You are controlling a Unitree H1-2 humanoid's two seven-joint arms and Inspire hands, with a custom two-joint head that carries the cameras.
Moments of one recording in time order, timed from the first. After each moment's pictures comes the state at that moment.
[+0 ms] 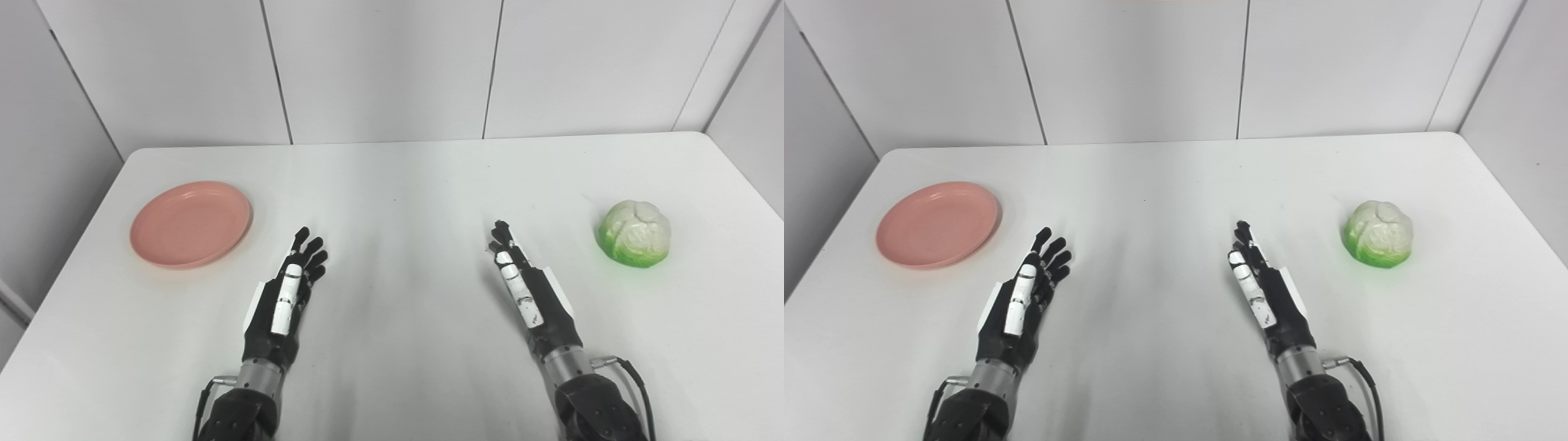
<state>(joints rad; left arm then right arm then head) -0.03 0.01 -0.02 -0.02 -0.11 0.04 -0.11 -0.09 -0.04 0.07 0.00 -0.04 0.01 0.10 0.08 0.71</state>
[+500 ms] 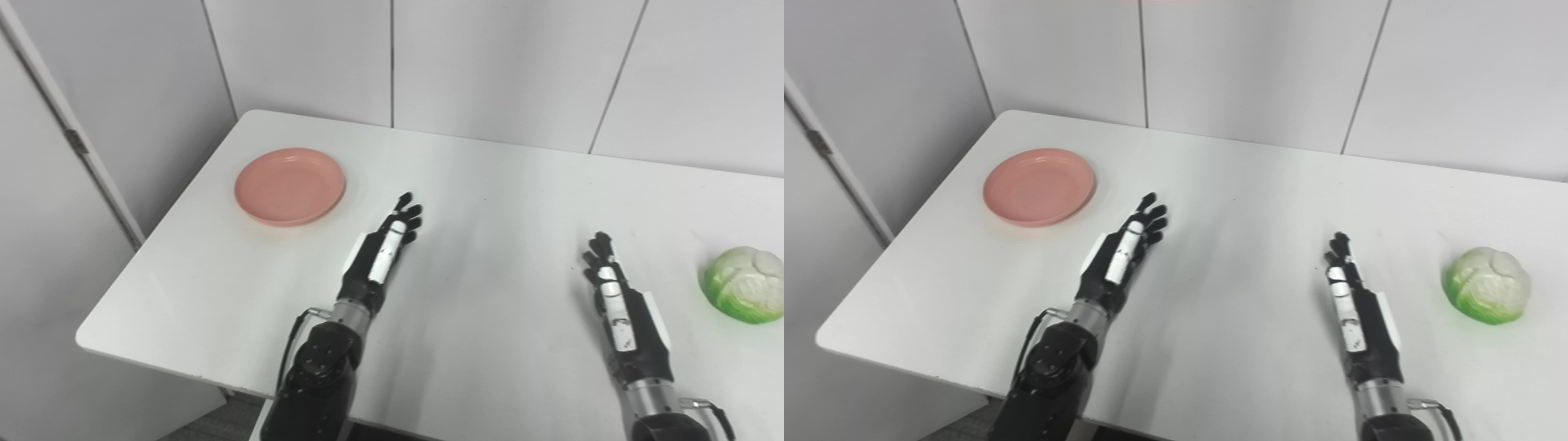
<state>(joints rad) -0.16 -0.04 -0.03 0.18 -0.06 -0.09 -0.06 -0.12 -0.09 0.05 0.08 0.03 -0.07 0.14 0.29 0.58</state>
